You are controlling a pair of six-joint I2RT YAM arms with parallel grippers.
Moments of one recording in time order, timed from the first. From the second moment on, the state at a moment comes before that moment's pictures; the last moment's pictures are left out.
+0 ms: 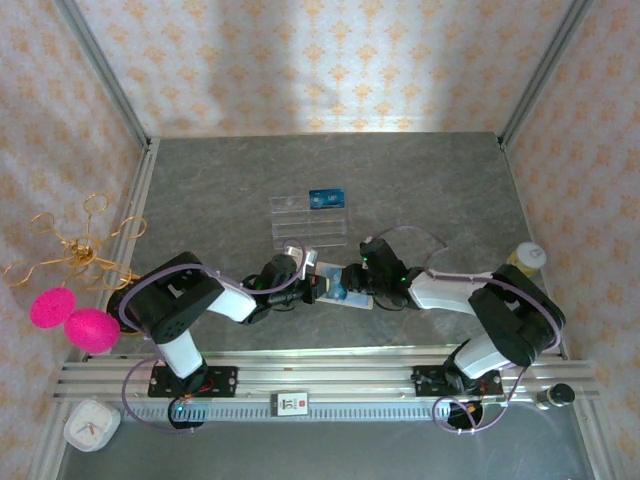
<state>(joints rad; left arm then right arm) -0.72 1.72 0.44 0.71 0.24 -0.67 0.70 1.49 0.56 0.09 -0.15 0.82</state>
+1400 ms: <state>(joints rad) -0.72 1.72 0.42 0.76 0.26 -0.71 0.70 1.49 0.53 0.15 -0.20 1.07</state>
